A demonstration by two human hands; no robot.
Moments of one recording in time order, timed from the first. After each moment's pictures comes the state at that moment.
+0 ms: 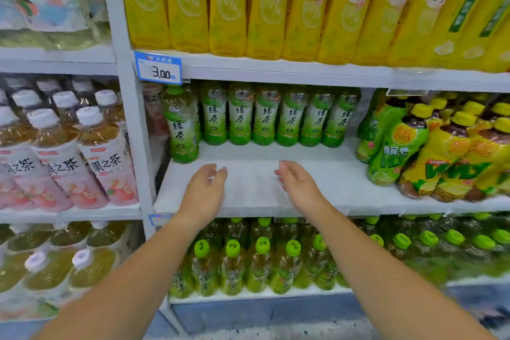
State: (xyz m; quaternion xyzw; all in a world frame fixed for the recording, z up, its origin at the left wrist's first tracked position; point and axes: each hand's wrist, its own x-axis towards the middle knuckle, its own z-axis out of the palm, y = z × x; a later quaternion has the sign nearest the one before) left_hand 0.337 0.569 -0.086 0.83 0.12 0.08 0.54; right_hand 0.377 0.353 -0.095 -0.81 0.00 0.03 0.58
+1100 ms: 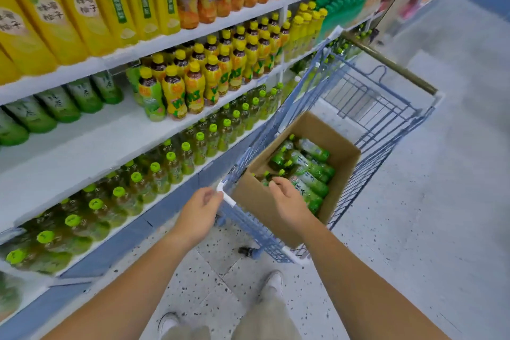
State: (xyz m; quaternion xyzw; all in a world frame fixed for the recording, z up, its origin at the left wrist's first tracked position) left_hand 0.064 0.306 0.104 0.78 -0.10 -0.39 0.48; right_hand -0.061 0.114 0.117 -0.76 0.42 0.03 0.50
